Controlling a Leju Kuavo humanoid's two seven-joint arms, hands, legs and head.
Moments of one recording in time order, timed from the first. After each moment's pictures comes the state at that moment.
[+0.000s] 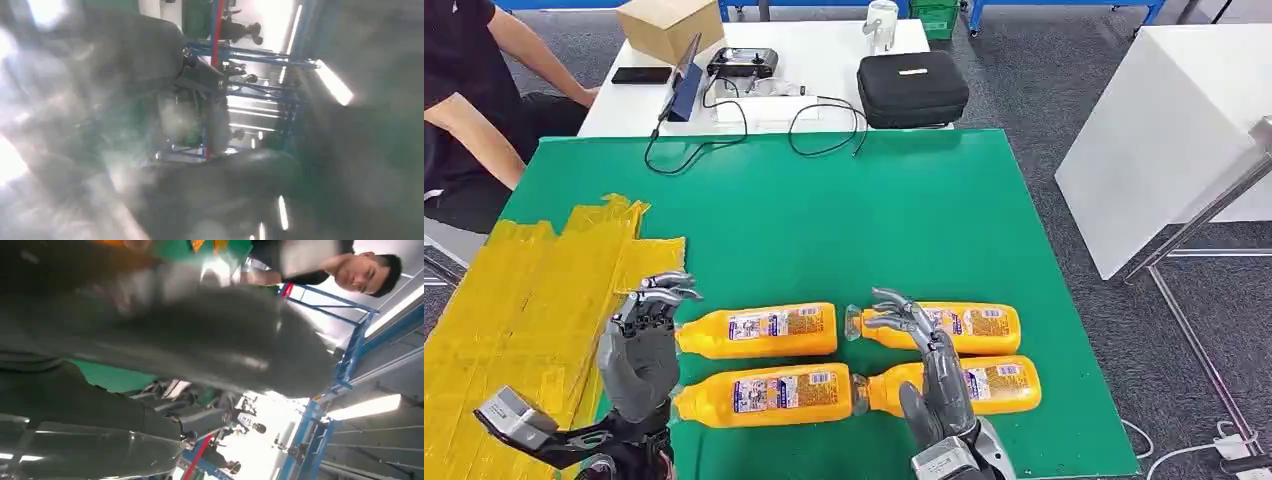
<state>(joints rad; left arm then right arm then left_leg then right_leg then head) 0.15 -0.16 -0.14 -1.66 0.05 -0.08 -0.69 0.15 0.02 0.47 -1.72 0.41 -0.28 -0.53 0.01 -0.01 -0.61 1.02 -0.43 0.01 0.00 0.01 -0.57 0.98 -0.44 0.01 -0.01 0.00</state>
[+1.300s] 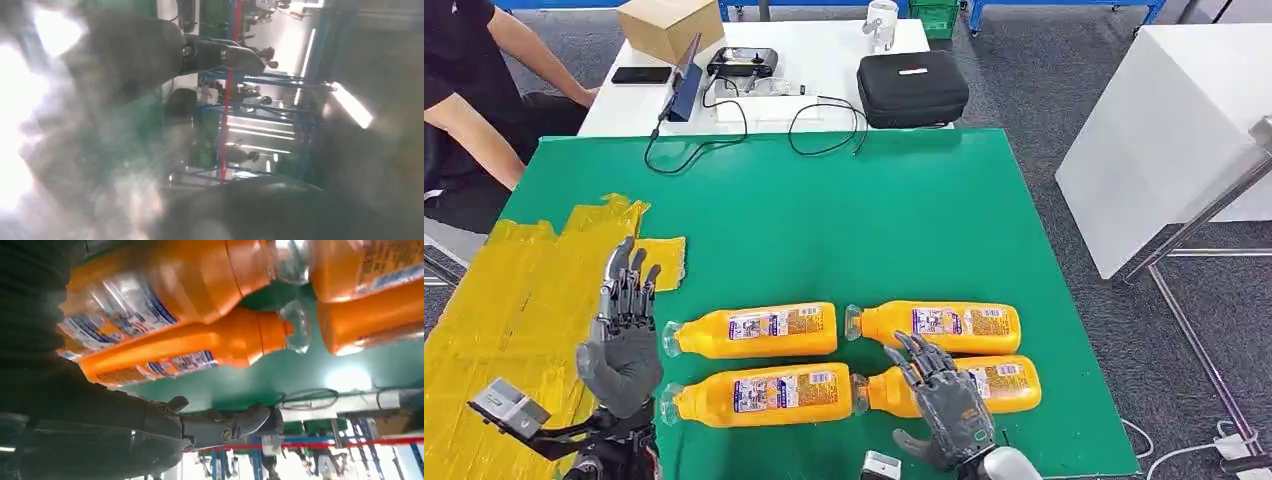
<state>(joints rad) 0.17 -0.20 -0.02 -1.66 0.01 -0.11 -0.65 0.16 -0.32 0.62 -1.67 1.08 -0.23 0.10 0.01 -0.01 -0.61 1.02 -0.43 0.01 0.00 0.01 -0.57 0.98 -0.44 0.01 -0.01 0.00</state>
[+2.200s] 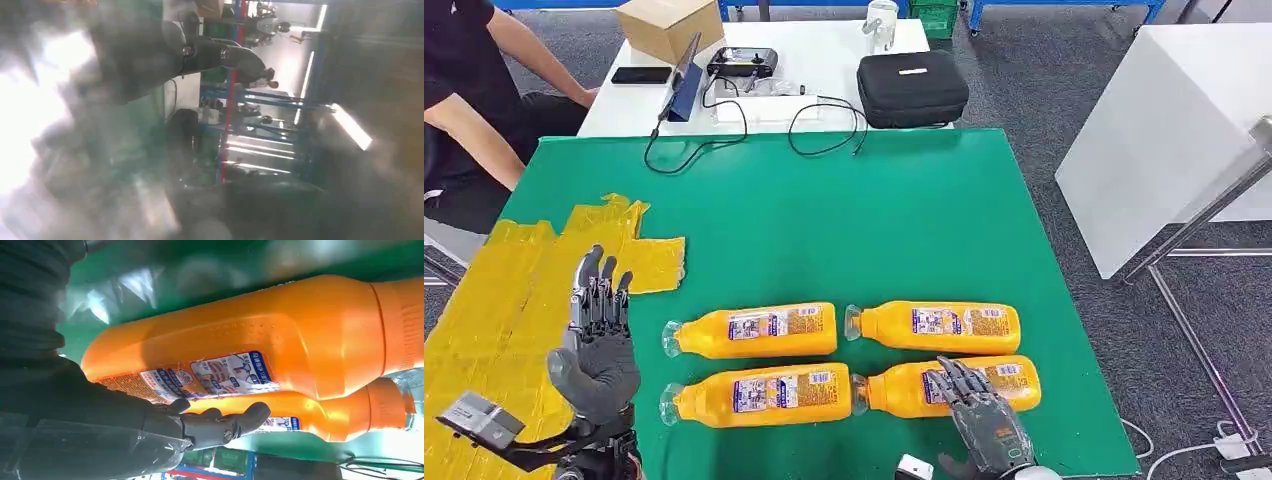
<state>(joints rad) 0.20 -0.21 0.05 -1.69 0.02 -0.10 -0.65 0.21 -0.44 0.61 -1.68 1.04 -0.18 0.25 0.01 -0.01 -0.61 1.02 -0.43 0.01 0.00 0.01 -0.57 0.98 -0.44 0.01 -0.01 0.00</state>
